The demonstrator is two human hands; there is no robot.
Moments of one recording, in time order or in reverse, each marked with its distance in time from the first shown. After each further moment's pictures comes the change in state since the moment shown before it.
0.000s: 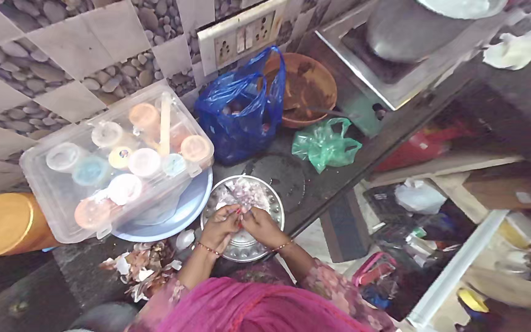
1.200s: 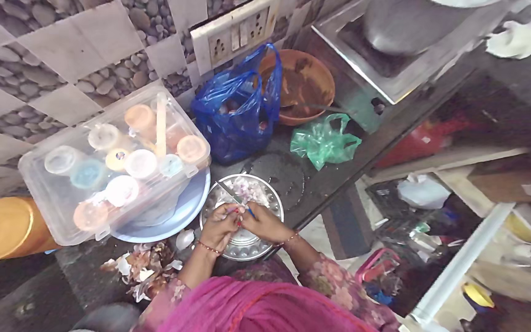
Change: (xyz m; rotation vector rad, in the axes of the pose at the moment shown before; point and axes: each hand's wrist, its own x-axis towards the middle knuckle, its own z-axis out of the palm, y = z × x) left_hand 0.005 -0.006 -0.003 -0.019 -0.080 0.089; right_hand 0.004 -0.005 -0.018 -0.028 -0.155 -0.007
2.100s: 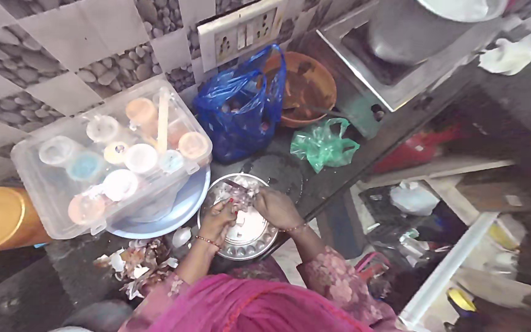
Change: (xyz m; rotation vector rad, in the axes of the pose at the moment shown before) left_hand 0.009 0.005 0.008 0.134 0.244 -0.169; right_hand 0.005 -0.012 -0.035 -0.561 0.156 0.139
